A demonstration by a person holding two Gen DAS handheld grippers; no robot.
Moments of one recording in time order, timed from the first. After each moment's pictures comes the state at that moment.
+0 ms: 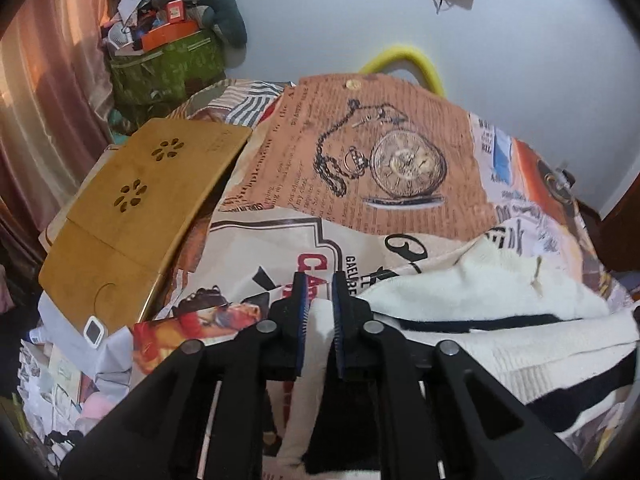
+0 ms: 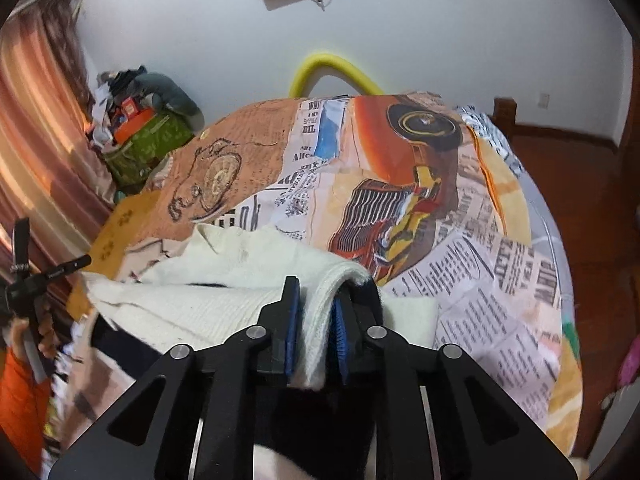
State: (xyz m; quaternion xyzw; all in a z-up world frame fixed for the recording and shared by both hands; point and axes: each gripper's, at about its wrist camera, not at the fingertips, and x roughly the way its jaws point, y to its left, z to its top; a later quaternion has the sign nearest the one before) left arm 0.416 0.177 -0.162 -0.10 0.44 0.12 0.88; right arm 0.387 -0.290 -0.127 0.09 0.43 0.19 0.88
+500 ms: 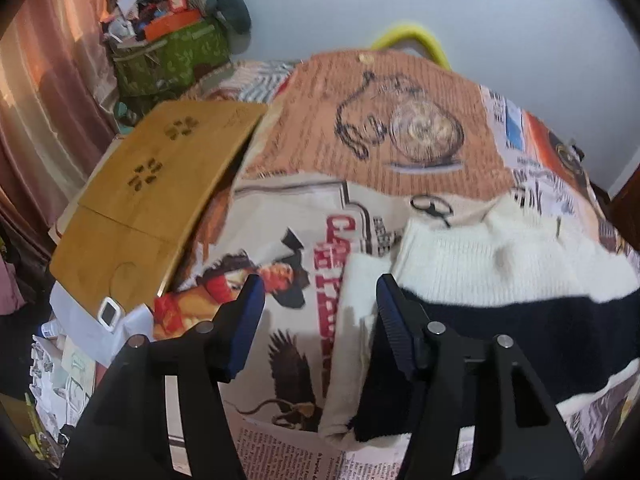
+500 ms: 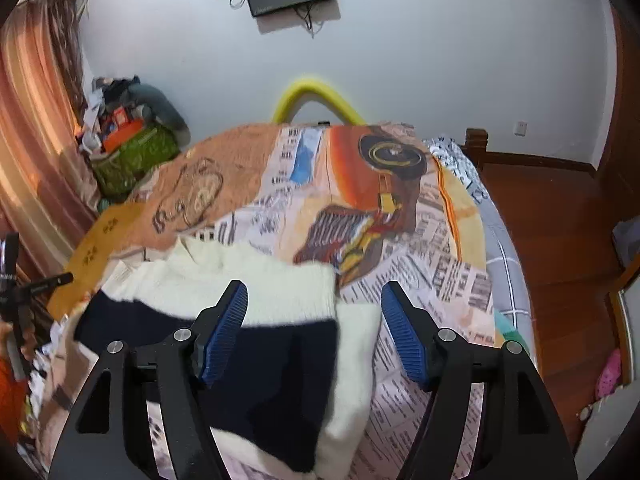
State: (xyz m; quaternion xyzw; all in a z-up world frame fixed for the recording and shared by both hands) left arm 0.391 0.187 -0.194 -0.07 0.48 0.12 0.87; right arm 0.370 -0.307 -0.124 0.04 0.40 0.16 0.90
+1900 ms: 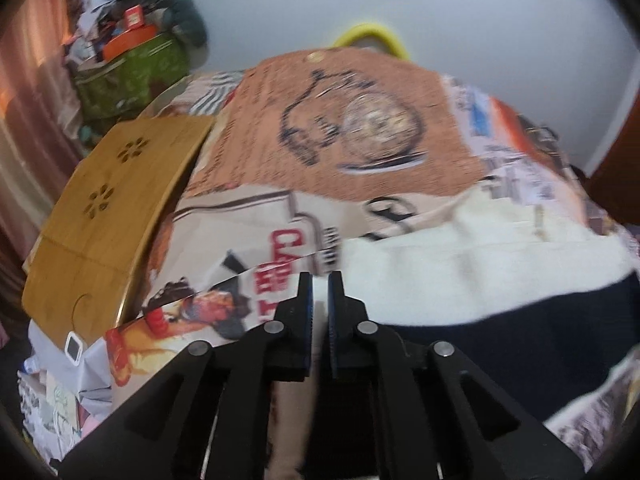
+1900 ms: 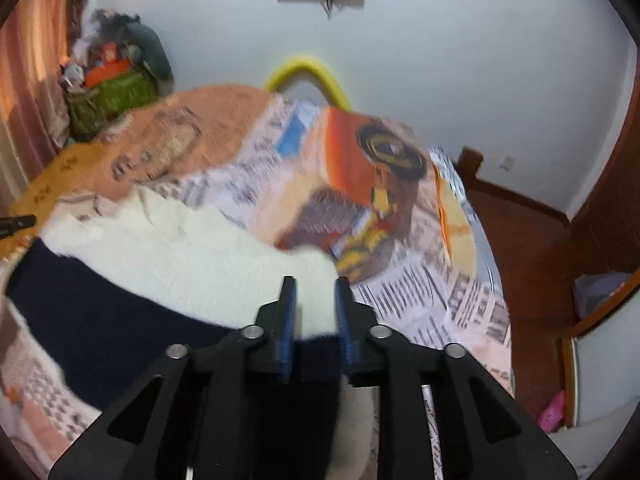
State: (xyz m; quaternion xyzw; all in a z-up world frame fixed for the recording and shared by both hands) left arm 0.419 0.154 -0.203 -0.05 0.46 0.05 0.88; right arm 0.374 -0.262 -0.132 -0.08 0.37 0.14 0.91
